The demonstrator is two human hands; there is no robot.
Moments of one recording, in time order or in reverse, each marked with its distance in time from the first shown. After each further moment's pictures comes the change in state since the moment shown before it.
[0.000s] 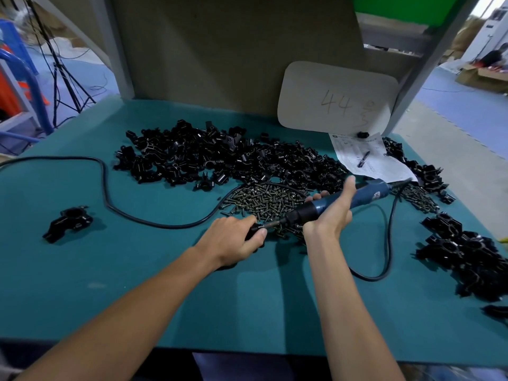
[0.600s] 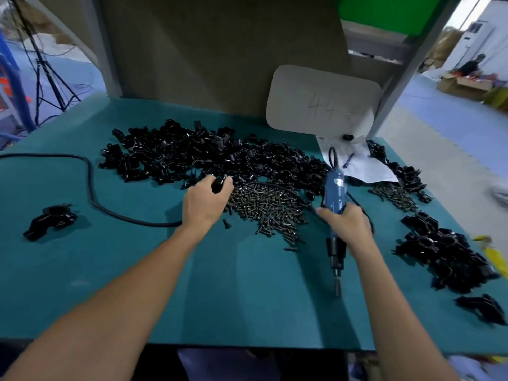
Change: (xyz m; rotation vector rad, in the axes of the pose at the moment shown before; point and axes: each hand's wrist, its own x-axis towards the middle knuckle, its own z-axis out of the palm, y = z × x) left_hand 0.042 -0.018 -0.012 -0.379 0.464 -0.534; right_hand 0.043 -0.081 -0.055 -1.714 -0.254 -0.339
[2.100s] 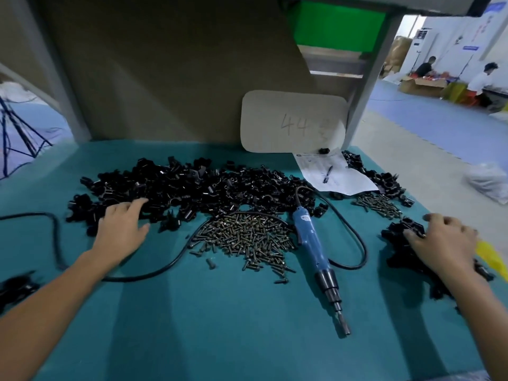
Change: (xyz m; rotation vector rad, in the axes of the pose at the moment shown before) left_hand 0.085 -0.082 -0.082 0.678 -0.243 0.143; right_hand 0.042 0.110 -0.126 -0.644 0.387 0.069
